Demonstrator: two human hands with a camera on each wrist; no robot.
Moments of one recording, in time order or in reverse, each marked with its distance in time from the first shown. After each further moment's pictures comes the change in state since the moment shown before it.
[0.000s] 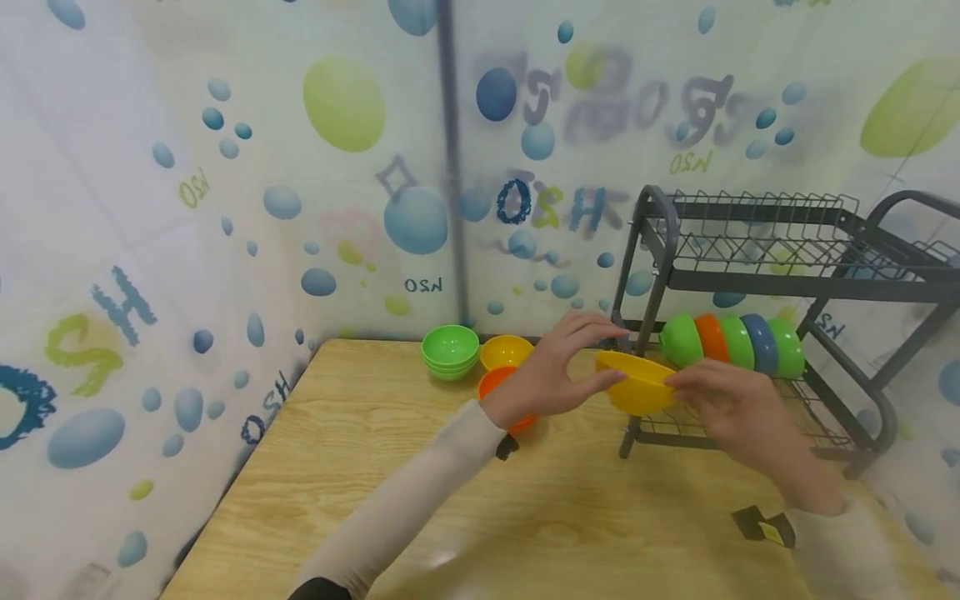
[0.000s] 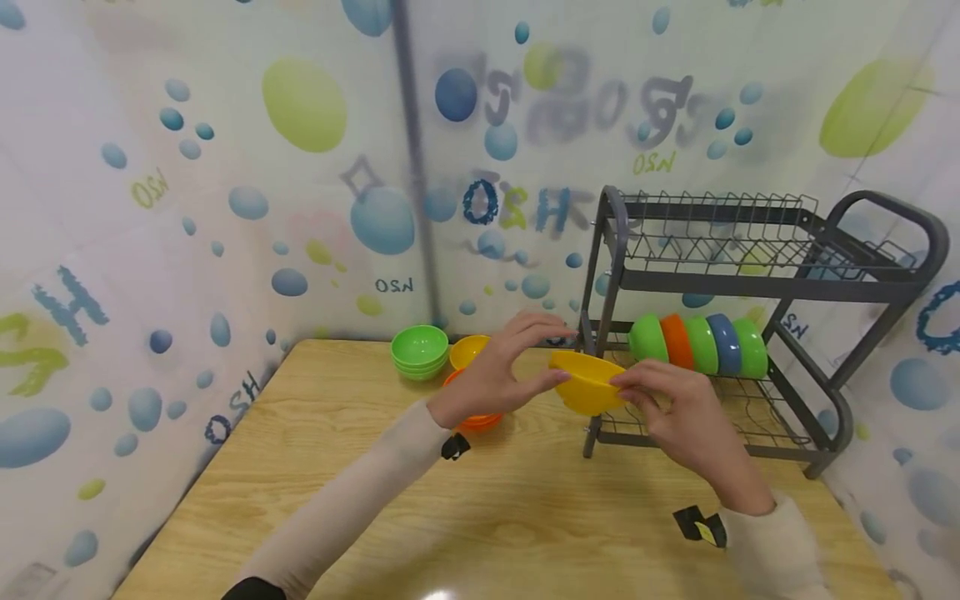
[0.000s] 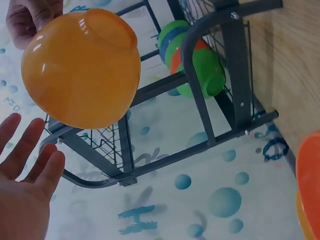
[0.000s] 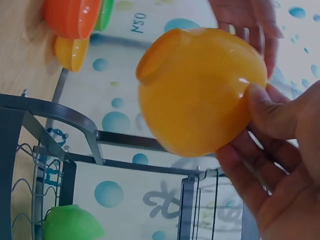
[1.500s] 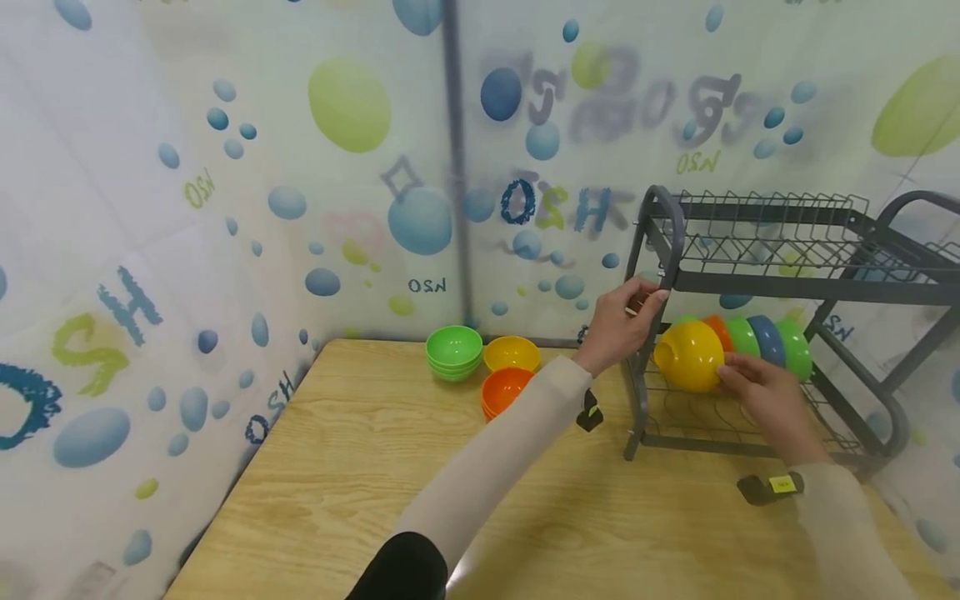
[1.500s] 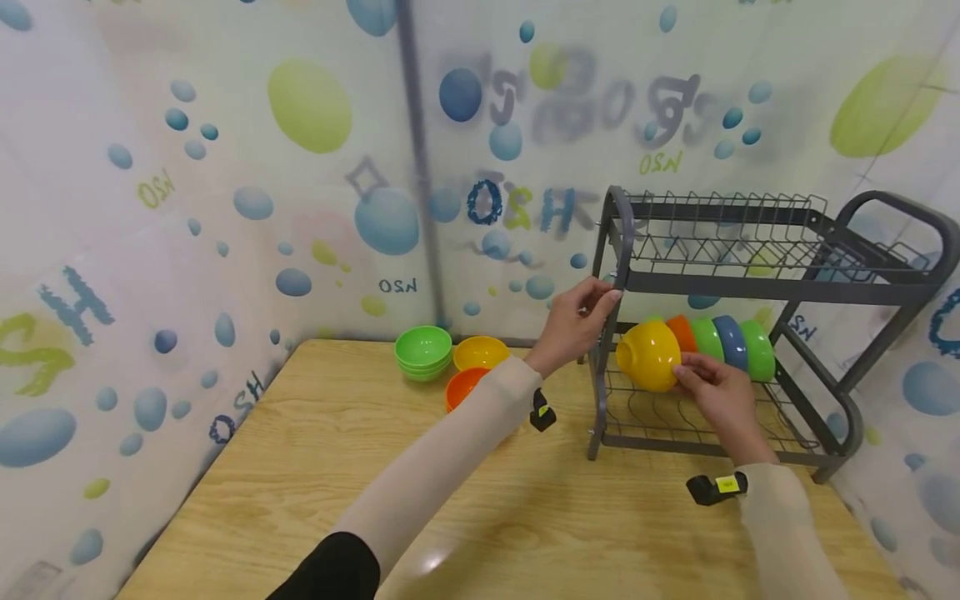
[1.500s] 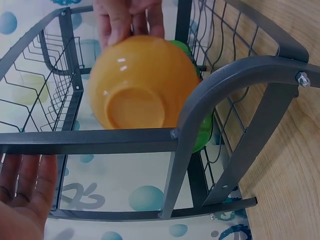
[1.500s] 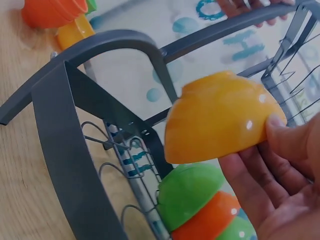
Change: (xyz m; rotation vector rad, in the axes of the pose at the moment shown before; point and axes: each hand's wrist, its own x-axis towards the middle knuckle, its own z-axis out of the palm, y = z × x) left_hand 0.085 -0.041 0.073 -0.246 0.217 -0.394; right_hand -0.035 0.117 0.011 0.339 -0.112 0.914
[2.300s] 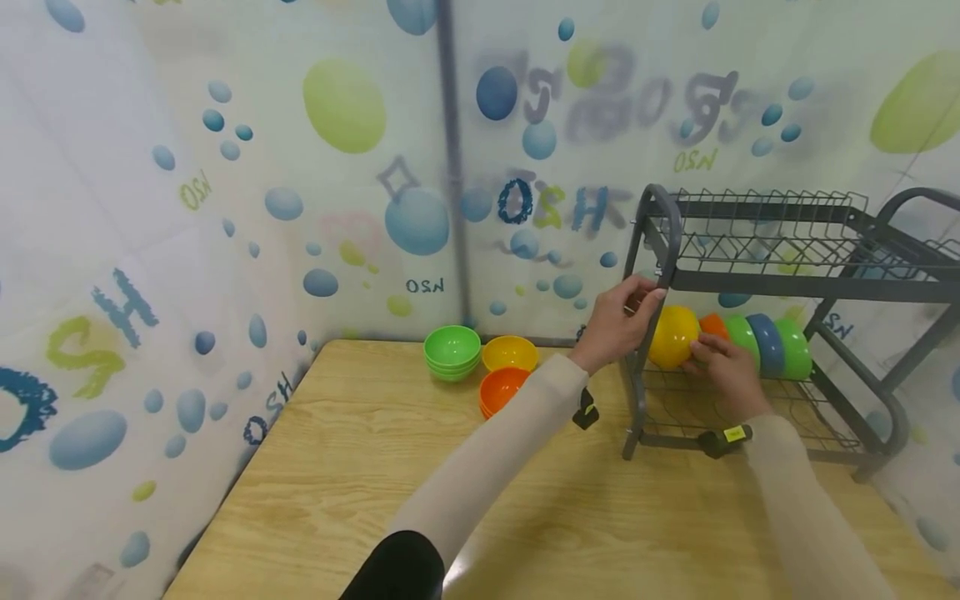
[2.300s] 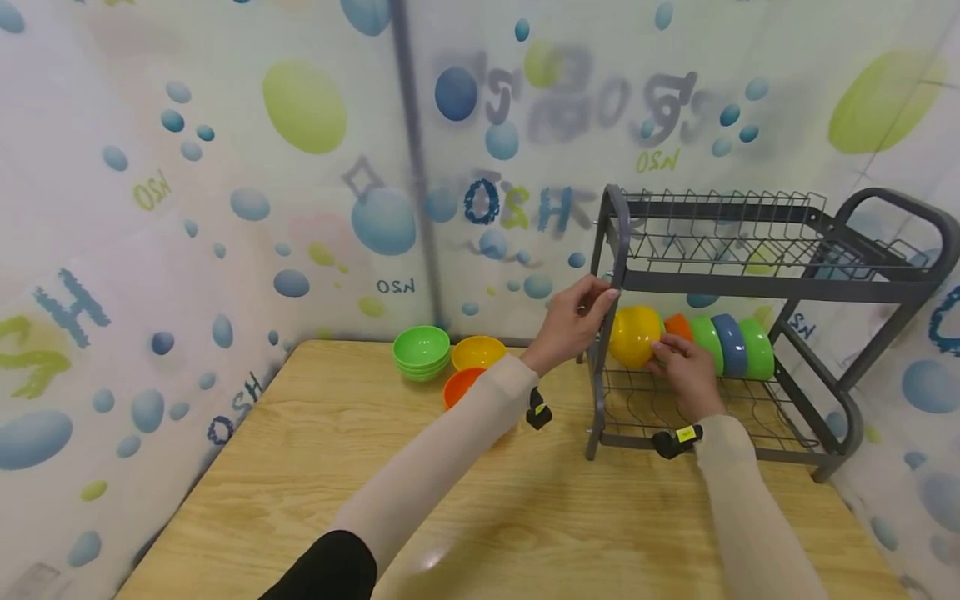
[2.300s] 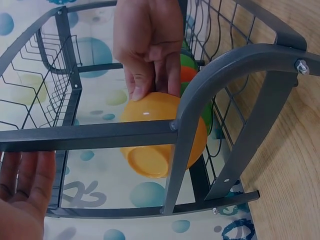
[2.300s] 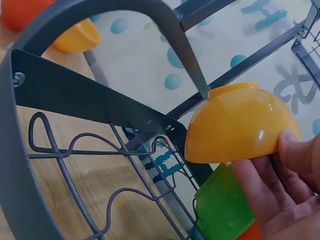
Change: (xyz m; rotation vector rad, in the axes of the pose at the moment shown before) left_hand 0.004 -0.003 -0.001 0.003 -0.041 0.013; right_hand 0.061 0.009 0.030 0.498 0.000 0.154
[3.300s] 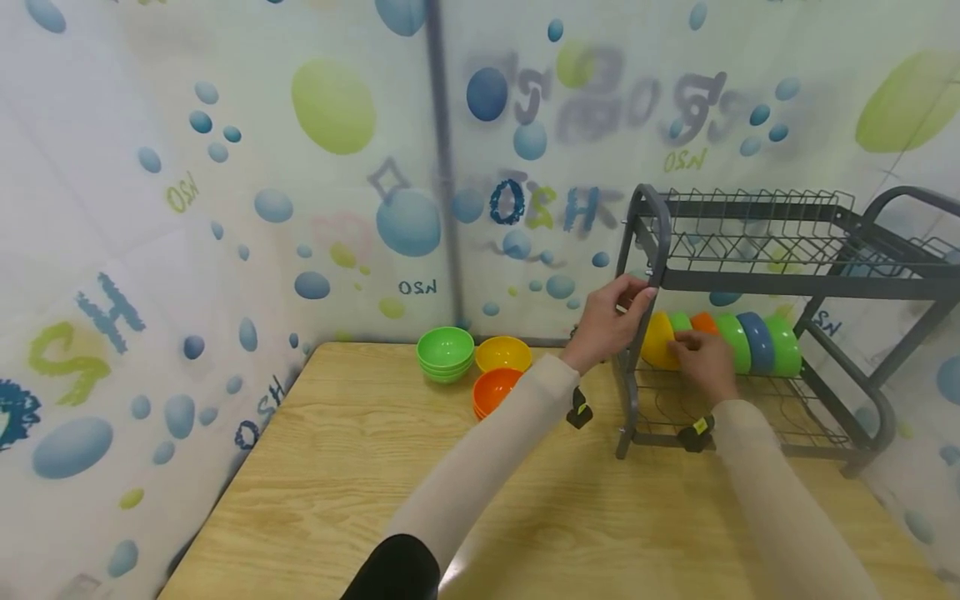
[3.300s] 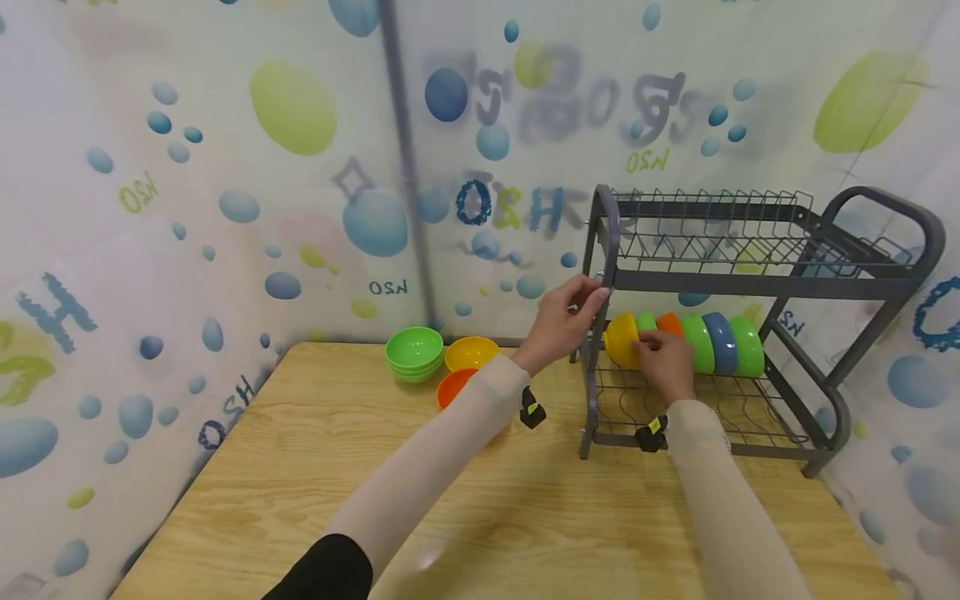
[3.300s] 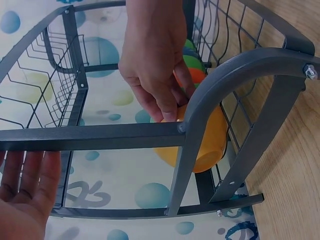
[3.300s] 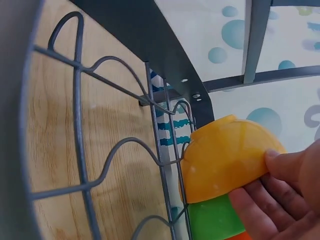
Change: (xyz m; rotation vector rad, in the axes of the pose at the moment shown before) left_hand 0.002 0.002 -0.001 -0.023 0.010 -0.013; right_hand 0.012 -0.003 0.018 -0.747 0.153 -0.209
